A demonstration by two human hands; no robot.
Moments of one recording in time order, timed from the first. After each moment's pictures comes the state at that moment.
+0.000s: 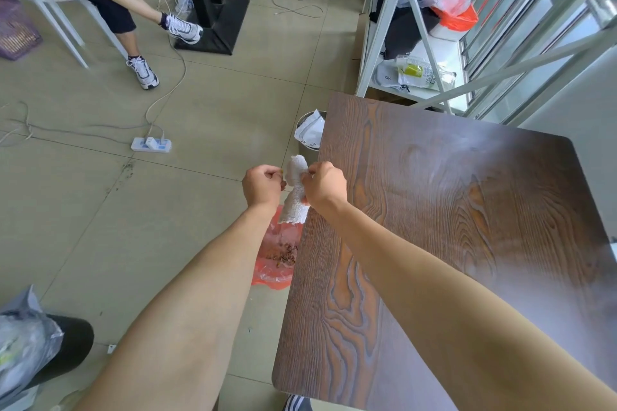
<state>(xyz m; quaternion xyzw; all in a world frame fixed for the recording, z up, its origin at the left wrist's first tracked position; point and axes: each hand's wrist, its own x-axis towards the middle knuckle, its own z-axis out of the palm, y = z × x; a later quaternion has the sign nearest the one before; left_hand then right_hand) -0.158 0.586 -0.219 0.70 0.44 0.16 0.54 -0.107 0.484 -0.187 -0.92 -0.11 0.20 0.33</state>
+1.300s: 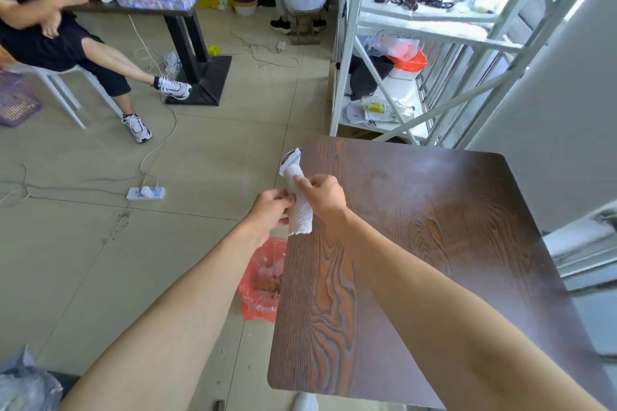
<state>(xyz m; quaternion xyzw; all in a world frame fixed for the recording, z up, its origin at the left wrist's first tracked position) -0.186 0.539 -0.102 0.65 0.28 -0.04 0.70 -0.120 0.436 -0.078 -0.88 -0.07 0.19 0.44</state>
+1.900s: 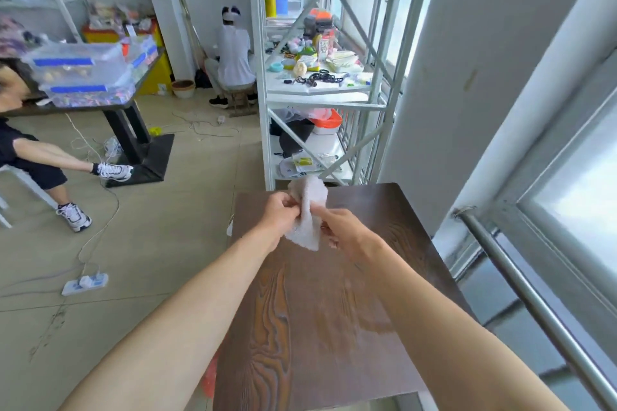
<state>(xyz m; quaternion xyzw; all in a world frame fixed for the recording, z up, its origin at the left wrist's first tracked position) -0.148 0.378 0.032 0.77 0.18 0.01 0.61 -0.138 0.235 0.031 -0.74 0.01 0.27 0.62</state>
